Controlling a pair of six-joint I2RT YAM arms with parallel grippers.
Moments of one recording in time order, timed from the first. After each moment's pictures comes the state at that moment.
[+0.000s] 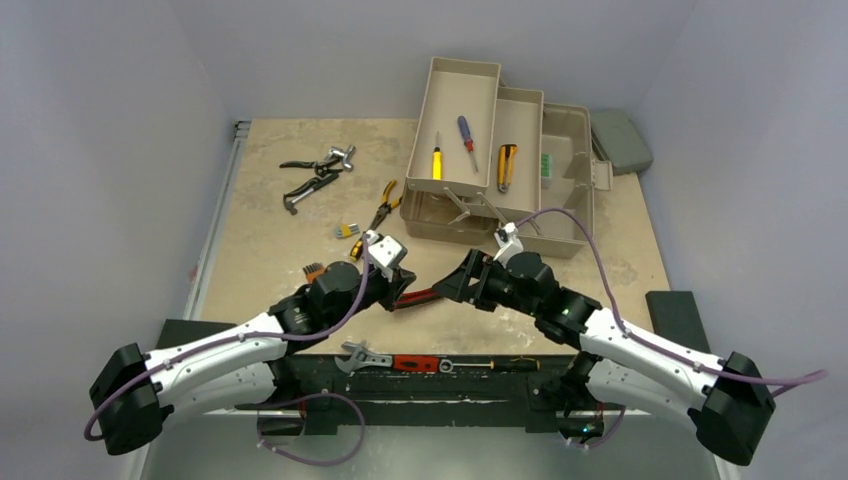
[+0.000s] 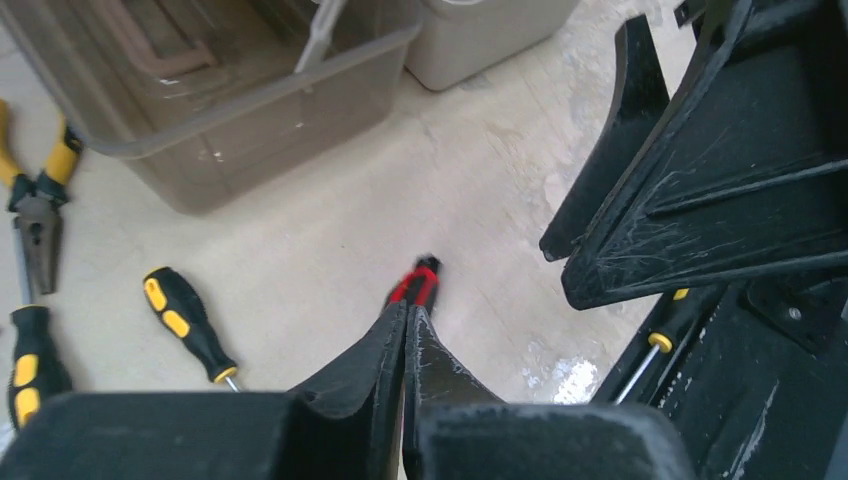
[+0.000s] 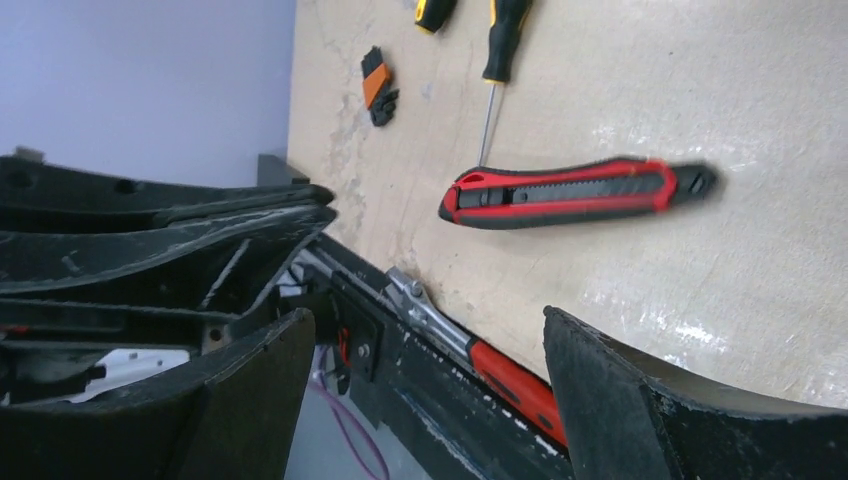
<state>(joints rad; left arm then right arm) -0.95 0.93 0.48 0.17 -0.07 -0.18 0.82 0.89 0.49 -0.02 -0.12 1.04</state>
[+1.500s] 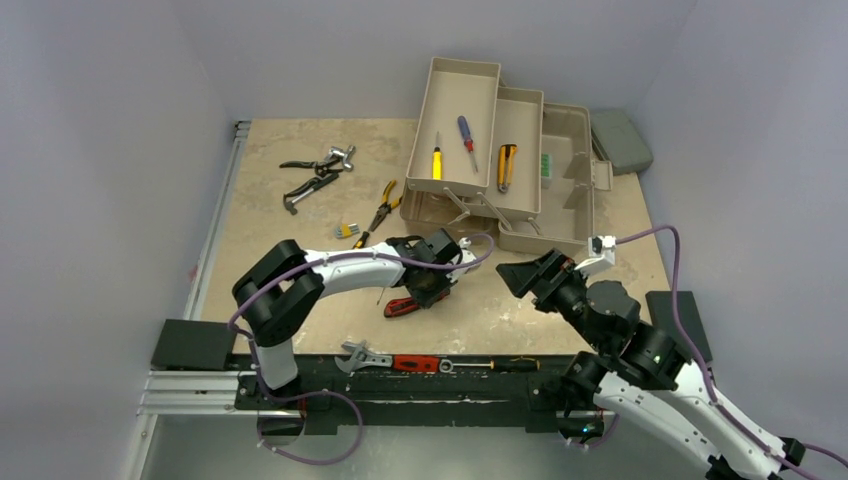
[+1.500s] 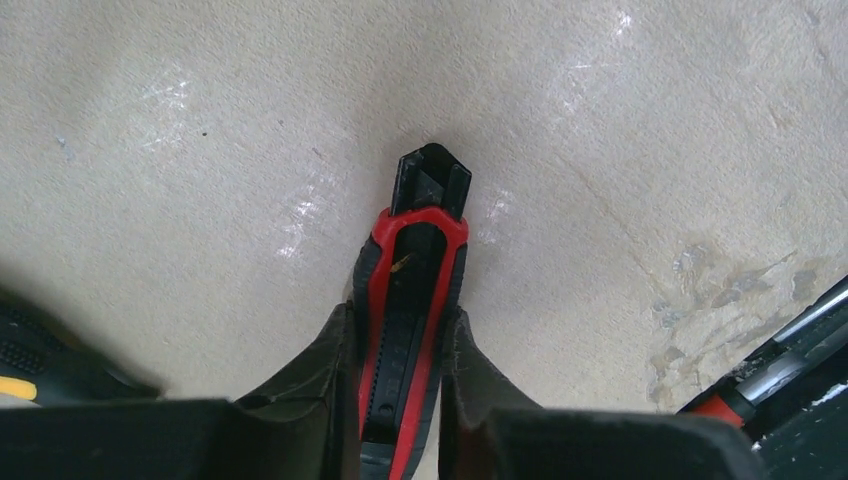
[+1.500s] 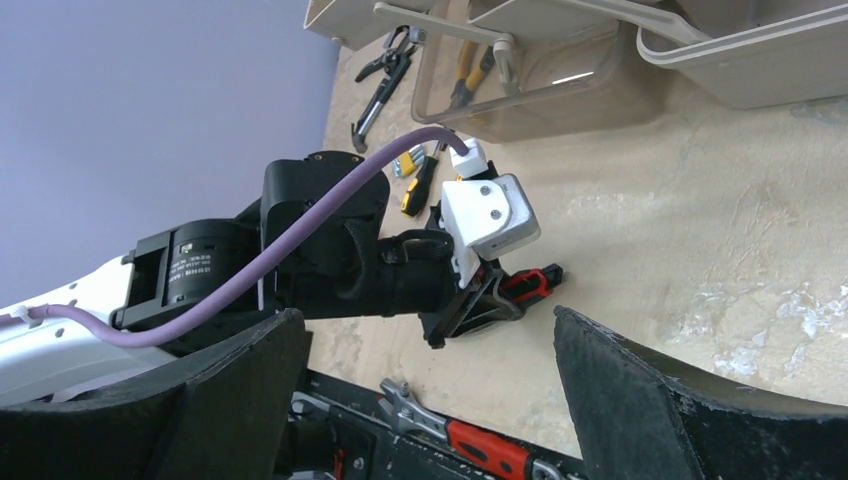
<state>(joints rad) -0.95 1.81 1.12 -0.49 0.01 0.05 0.85 0.36 0.63 -0.53 0.35 1.01</state>
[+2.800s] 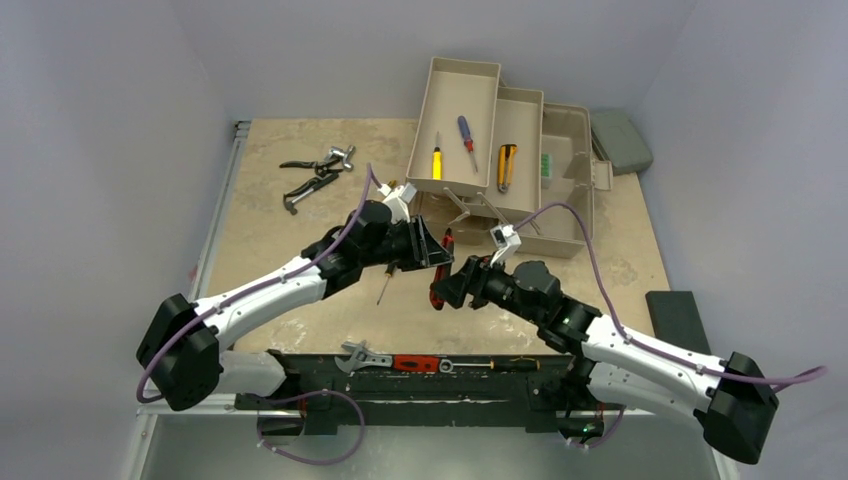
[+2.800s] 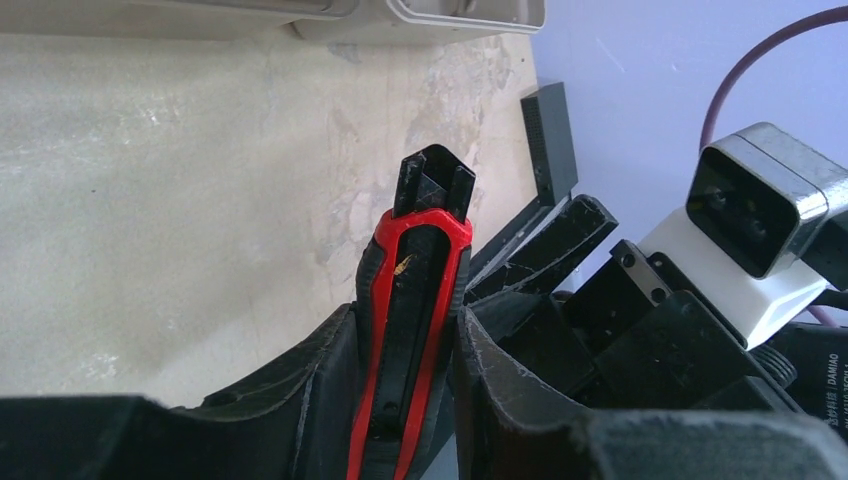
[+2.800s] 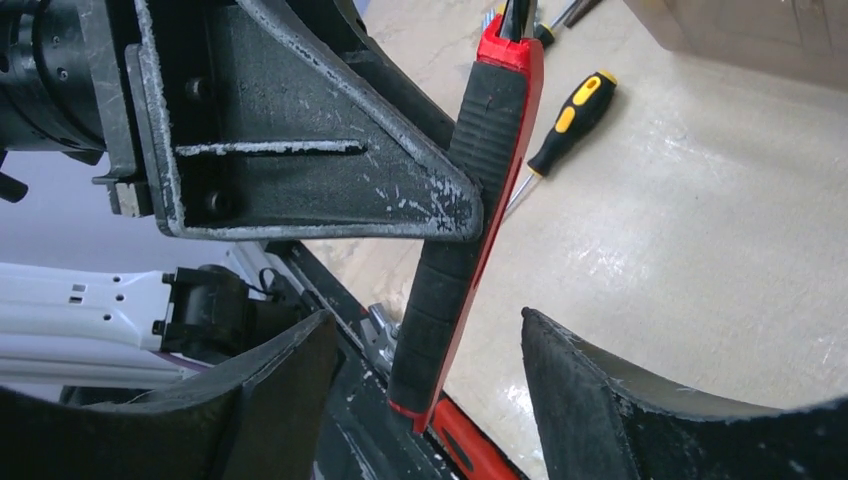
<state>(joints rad) -0.77 1.30 0.87 -0.03 0.28 -0.90 0.90 0.86 0.43 0.19 -0.02 0.79</state>
